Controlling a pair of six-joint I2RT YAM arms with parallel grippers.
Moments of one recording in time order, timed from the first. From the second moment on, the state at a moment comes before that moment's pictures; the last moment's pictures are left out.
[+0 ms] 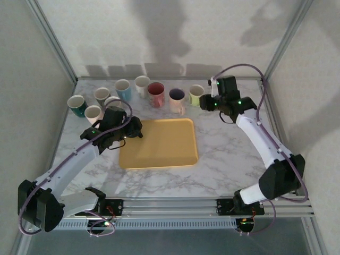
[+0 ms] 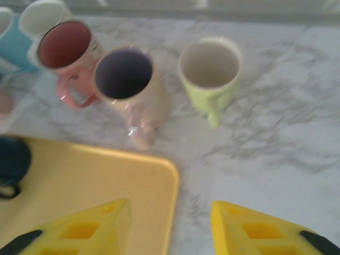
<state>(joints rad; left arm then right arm) -0.39 1.15 0.91 -0.56 -0.04 -0.83 0.37 1.44 1.36 -0.67 -0.09 0.19</state>
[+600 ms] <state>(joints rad) -0.52 1.40 0.93 -0.60 -0.21 -1.11 0.37 1.41 1.22 -0.80 -0.27 0.30</state>
